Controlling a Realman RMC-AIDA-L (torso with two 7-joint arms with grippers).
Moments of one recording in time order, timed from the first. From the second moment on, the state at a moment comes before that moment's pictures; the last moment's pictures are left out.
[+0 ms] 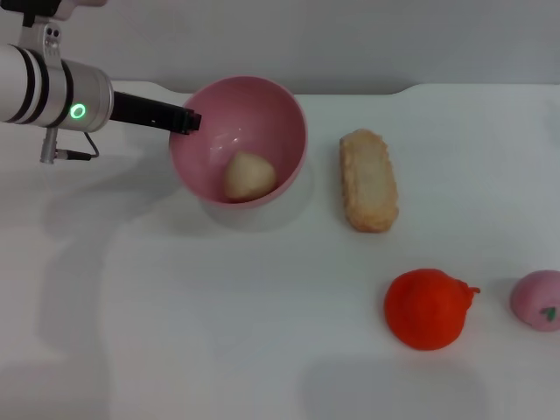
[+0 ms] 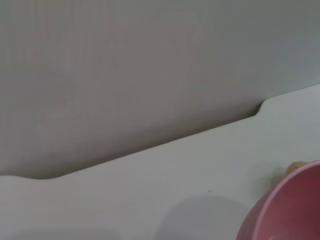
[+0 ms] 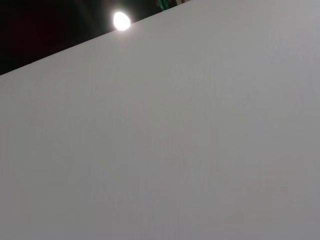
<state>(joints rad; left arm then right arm) -0.76 -2.06 1.04 0.86 2.38 1.04 -2.36 0.42 2.07 -1.11 -0.62 -0.26 -1.45 0.58</state>
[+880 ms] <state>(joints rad) -0.76 -2.05 1.04 0.86 2.38 1.03 -2.36 0.42 2.07 -1.11 -0.60 -0.25 -1.44 0.58</state>
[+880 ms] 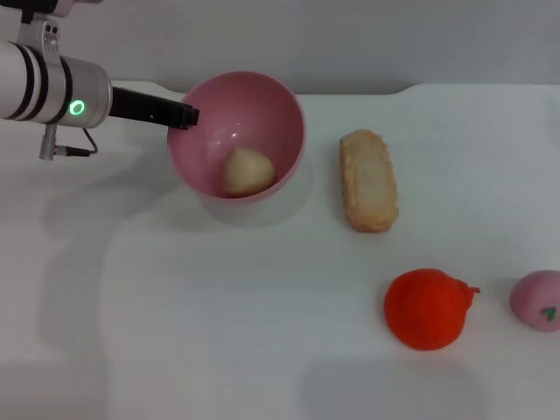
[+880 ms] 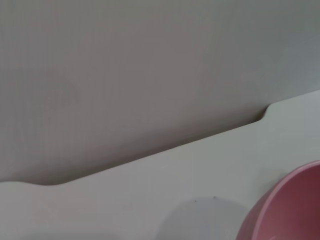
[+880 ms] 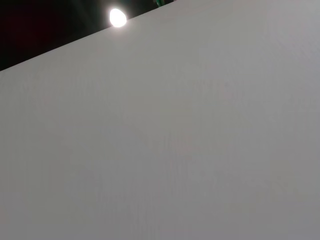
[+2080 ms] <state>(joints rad) -0.76 -2.06 1.05 0.86 2.38 1.00 -2.36 0.42 2.07 -1.11 -0.60 -0.25 -1.45 0.58</state>
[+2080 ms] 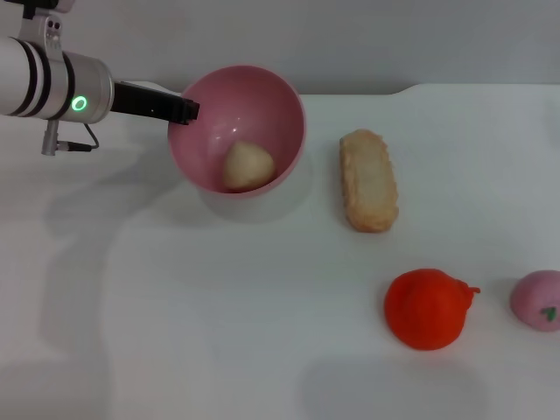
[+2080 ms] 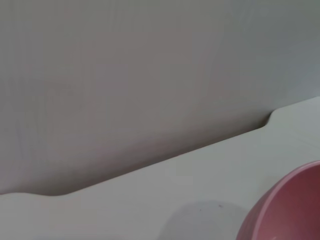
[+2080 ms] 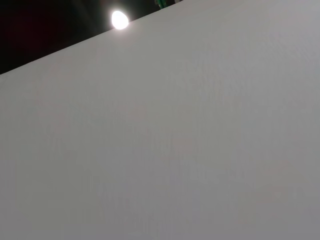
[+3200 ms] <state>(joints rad) -0.77 -2.06 1.06 0.86 2.38 0.97 -2.34 0.44 2.07 -1.10 -0.60 -0.26 -1.45 0.60</state>
